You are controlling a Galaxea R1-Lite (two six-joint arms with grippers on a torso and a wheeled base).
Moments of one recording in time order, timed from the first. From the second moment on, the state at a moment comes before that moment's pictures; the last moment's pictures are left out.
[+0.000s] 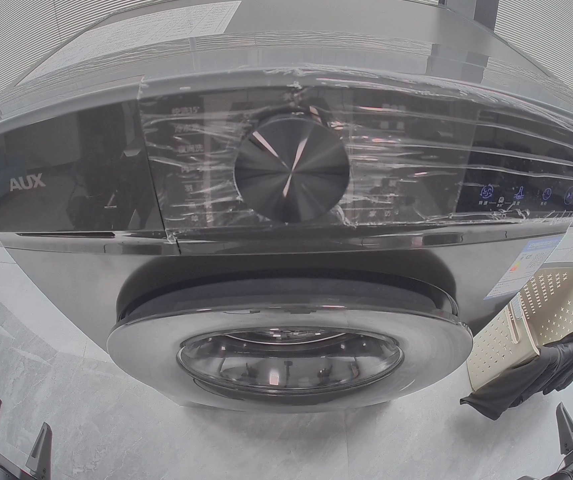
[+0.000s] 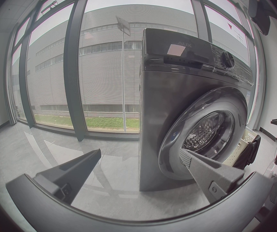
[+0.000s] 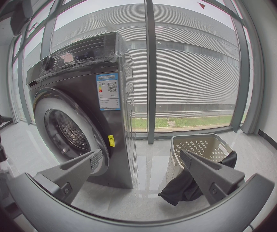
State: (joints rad) left arm 0.00 0.02 -0.02 0.00 0.00 -0.02; right arm 0.00 0.02 -0.02 -0.01 0.04 -0.01
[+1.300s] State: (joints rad) left arm 0.00 0.02 -0.02 0.00 -0.01 -0.03; right arm 0.29 0.94 -0.16 -0.42 0.44 0.02
